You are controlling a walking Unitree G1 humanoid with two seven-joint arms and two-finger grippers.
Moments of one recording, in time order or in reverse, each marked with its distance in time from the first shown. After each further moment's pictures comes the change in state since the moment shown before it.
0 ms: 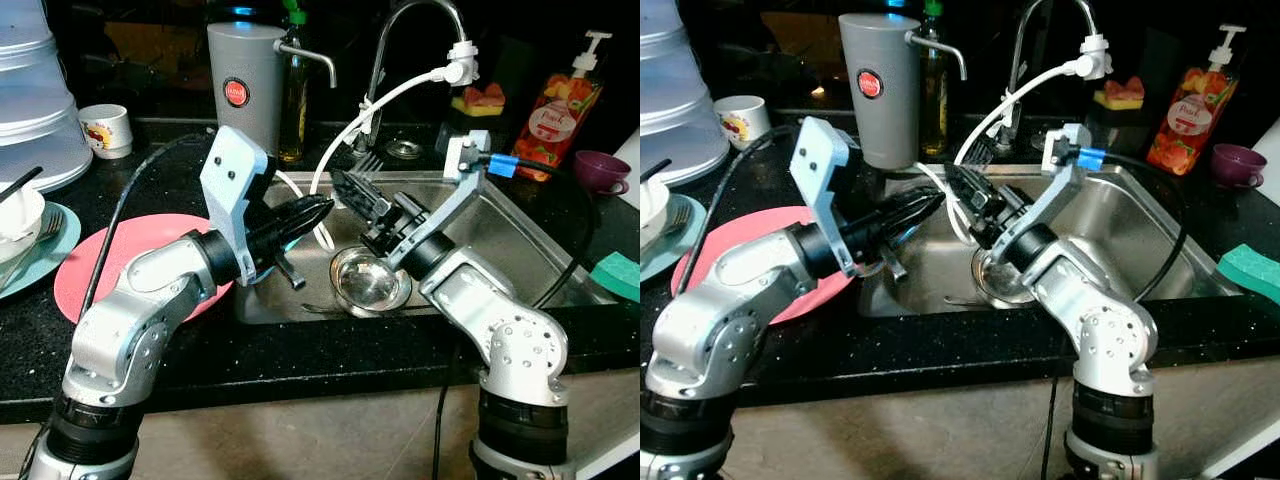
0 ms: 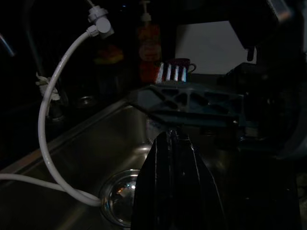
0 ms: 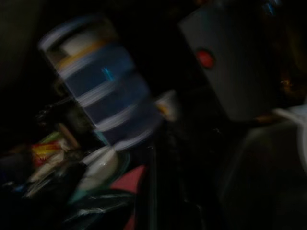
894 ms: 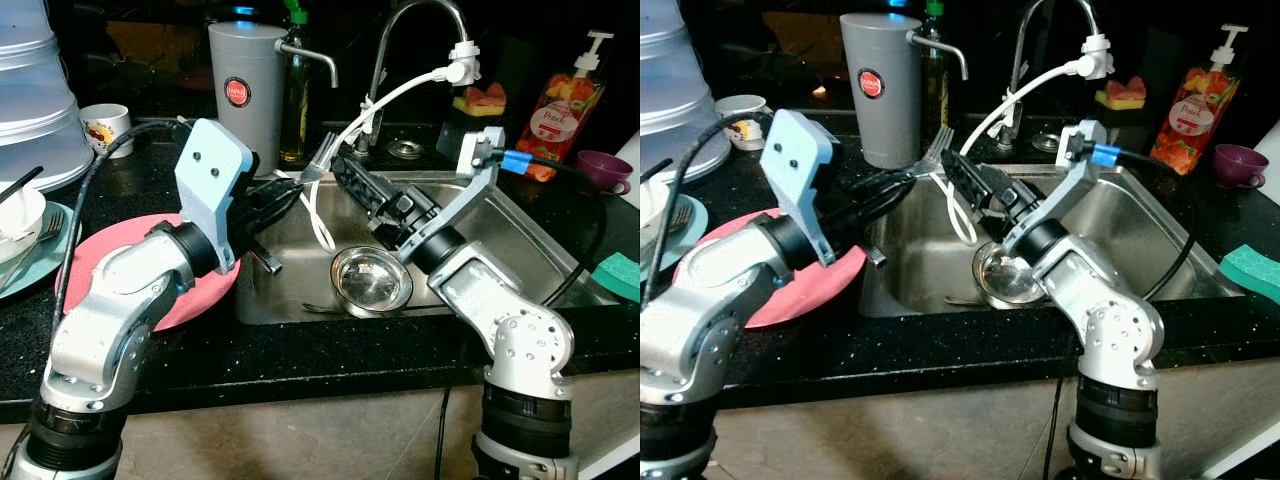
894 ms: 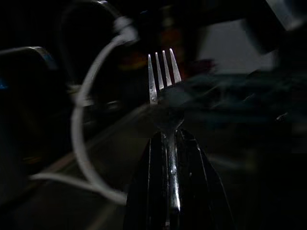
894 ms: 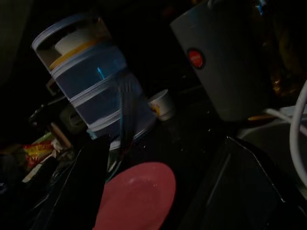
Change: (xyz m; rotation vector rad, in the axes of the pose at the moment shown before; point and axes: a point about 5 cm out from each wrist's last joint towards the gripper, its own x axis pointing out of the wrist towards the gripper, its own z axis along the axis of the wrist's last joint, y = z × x) left arm -0.008 0.007 0.011 0.063 -0.025 0.068; right arm 0.000 -0.007 0.000 -0.013 0.006 -0.018
